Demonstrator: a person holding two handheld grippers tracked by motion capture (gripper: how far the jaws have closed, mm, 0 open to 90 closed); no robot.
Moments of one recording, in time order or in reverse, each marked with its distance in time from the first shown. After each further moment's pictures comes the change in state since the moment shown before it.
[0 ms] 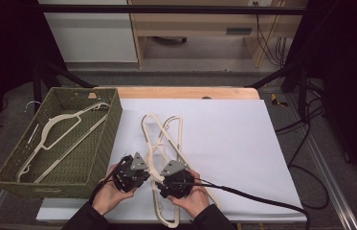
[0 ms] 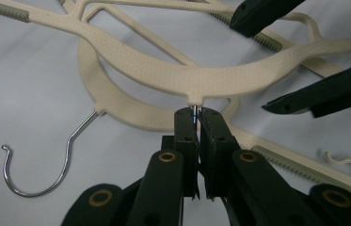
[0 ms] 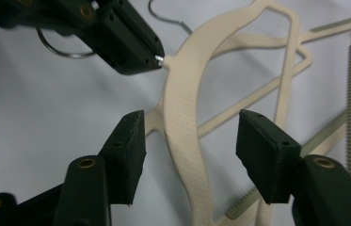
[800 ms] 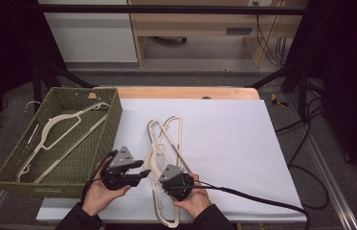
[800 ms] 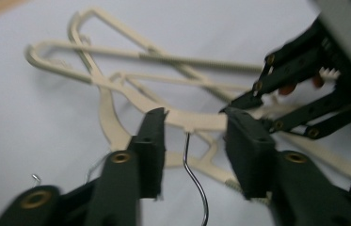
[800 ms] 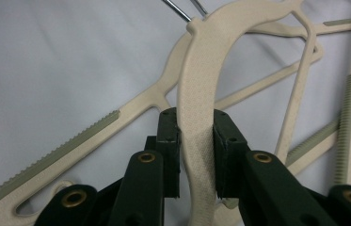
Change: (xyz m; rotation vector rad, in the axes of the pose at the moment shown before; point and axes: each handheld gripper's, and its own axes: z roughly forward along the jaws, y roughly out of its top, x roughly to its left) left arm 0.007 0.004 -0.052 -0.259 -0.033 -0.051; right arm 0.003 -0.004 0.000 0.032 -0.025 -0.118
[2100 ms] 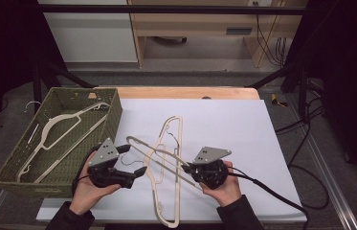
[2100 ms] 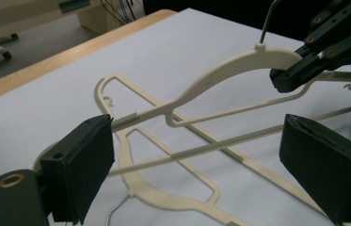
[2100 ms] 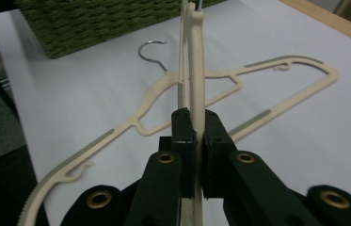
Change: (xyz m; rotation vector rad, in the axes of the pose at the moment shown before) left arm 0.008 0.008 -0.020 -0.174 -0.005 0.007; right arm -0.059 -0.001 -0.093 -0.169 0.105 0.121
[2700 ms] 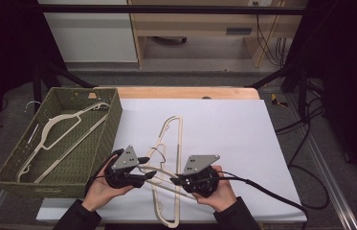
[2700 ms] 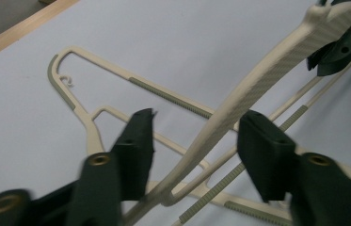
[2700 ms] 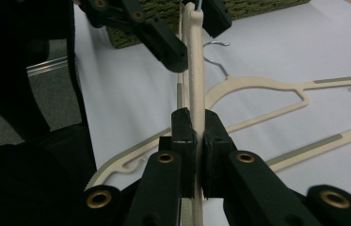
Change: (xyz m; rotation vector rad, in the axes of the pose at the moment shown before) left arm -0.011 -0.009 0.033 0.139 -0.098 0.143; right arm 0.024 0.008 0.007 0.025 0.173 -0.094
